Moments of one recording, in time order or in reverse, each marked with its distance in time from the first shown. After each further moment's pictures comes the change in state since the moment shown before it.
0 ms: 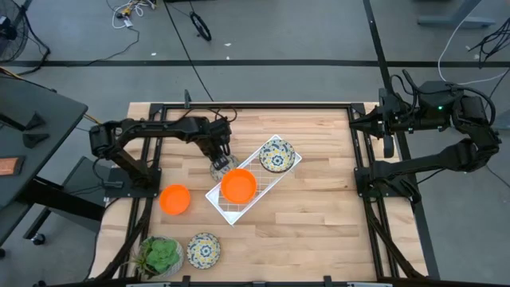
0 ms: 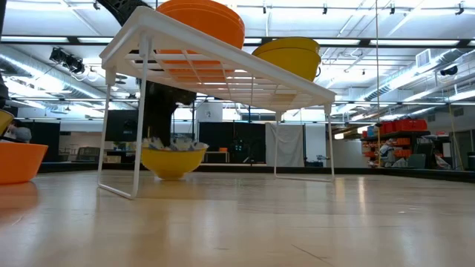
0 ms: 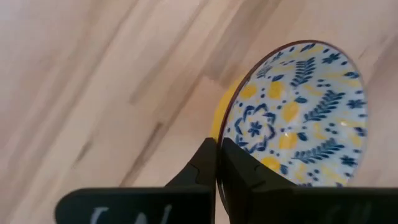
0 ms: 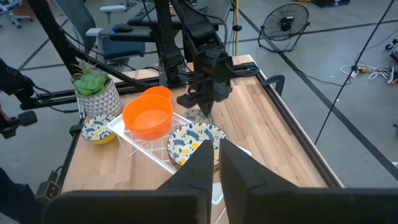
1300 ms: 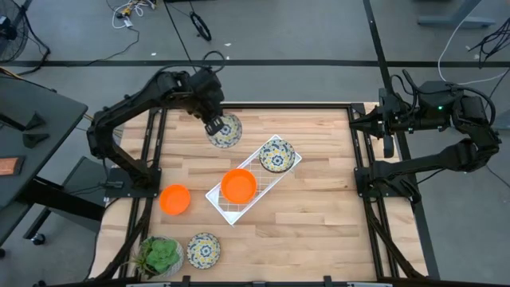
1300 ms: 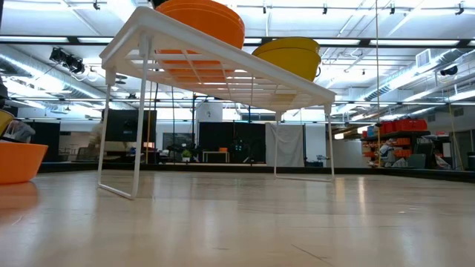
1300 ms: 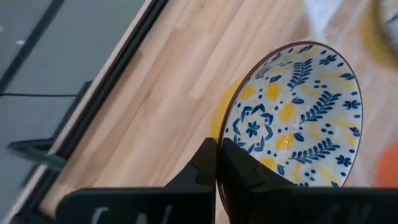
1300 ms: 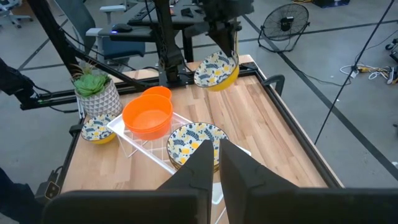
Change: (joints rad) left arm 0.075 -0.021 0.778 -0.595 -0.159 0.147; right arm 0.000 0.000 0.000 0.000 0.000 0.000
